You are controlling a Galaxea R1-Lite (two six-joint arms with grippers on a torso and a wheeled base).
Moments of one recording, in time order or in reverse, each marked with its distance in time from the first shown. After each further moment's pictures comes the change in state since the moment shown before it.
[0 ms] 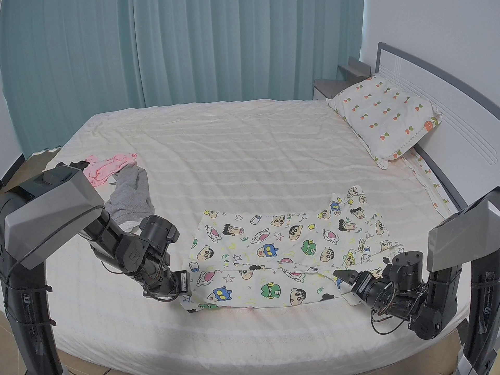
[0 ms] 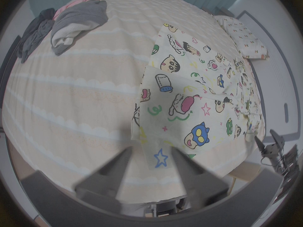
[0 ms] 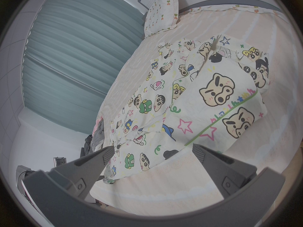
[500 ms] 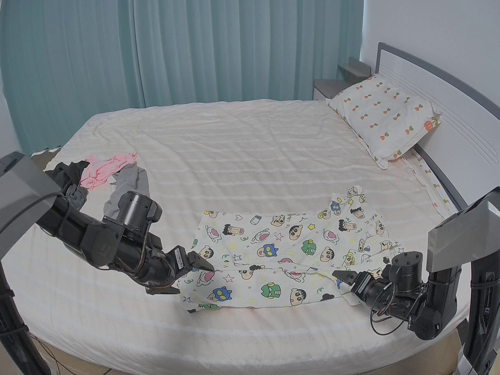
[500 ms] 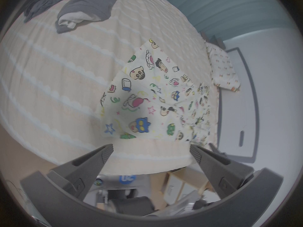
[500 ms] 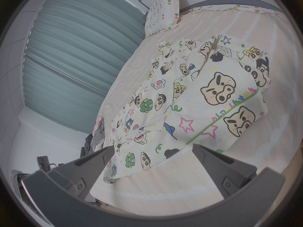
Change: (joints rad) left arm -0.016 -0.267 0.123 -0.099 -0.280 -0.358; right arm 0.008 -0.001 0.000 0.000 -0.001 0.000
